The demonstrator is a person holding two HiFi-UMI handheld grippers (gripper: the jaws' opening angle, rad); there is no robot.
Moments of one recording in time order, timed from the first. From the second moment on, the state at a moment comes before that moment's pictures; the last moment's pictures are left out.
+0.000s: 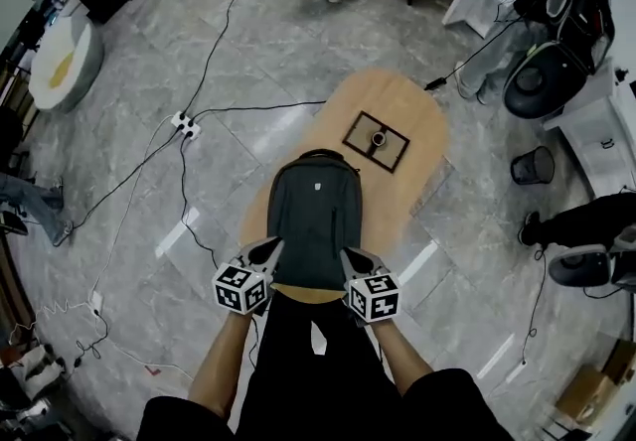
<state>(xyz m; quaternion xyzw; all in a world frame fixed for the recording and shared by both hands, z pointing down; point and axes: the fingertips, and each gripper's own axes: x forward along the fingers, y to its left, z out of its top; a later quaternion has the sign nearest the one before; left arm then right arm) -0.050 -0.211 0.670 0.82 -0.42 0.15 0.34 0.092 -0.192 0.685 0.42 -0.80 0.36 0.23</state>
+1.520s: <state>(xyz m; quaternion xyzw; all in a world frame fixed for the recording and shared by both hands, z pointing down) -0.053 -0.074 0.522 0.88 -0.42 0.11 0.21 -0.007 -0.053 0.513 0.51 -0.82 0.23 0.12</state>
